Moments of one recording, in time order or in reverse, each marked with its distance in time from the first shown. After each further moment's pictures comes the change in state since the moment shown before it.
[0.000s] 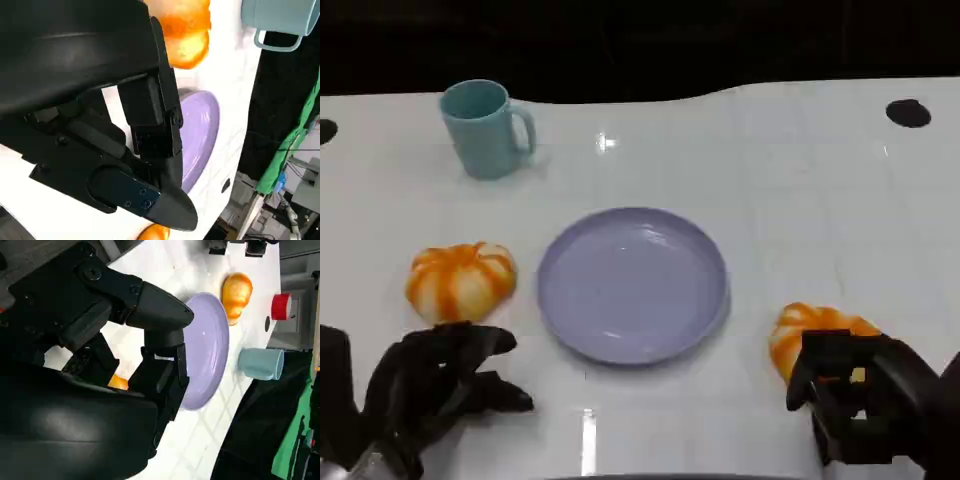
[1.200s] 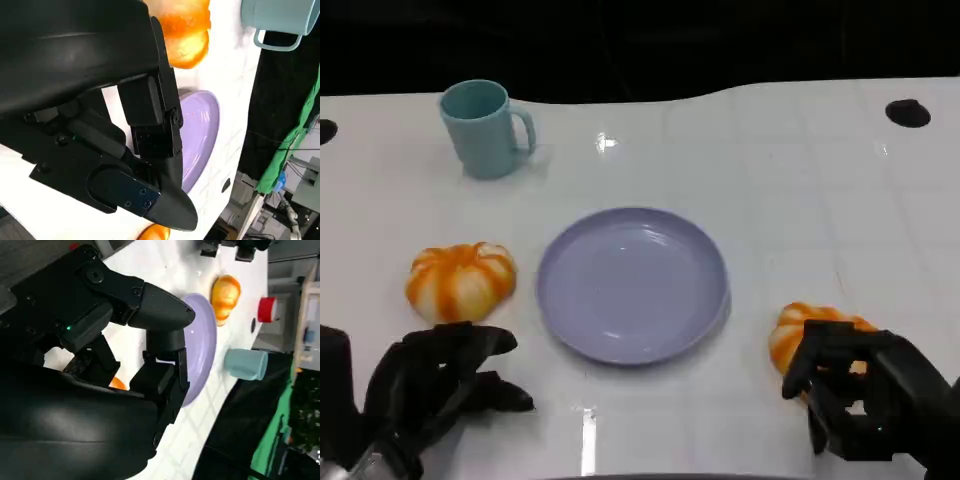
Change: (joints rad) left arm -0.001 0.000 -0.001 0.005 0.000 -0.006 -0.001; right arm -0.007 0.029 -0.022 0.063 0.013 -0.149 0.039
